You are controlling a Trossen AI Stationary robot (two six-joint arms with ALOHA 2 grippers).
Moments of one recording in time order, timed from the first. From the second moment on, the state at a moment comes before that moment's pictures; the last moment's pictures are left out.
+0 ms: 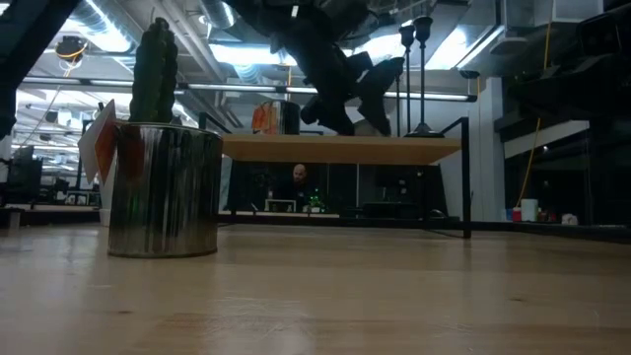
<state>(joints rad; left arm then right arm) 0.24 1.97 1.60 -0.31 -0.32 -0.31 0.16 0.08 0.01 0.02 0.05 -0.24</state>
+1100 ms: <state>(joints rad) 0.16 1.97 1.76 -0.46 -0.47 -0.11 0.16 0.08 0.01 0.02 0.05 -0.24</state>
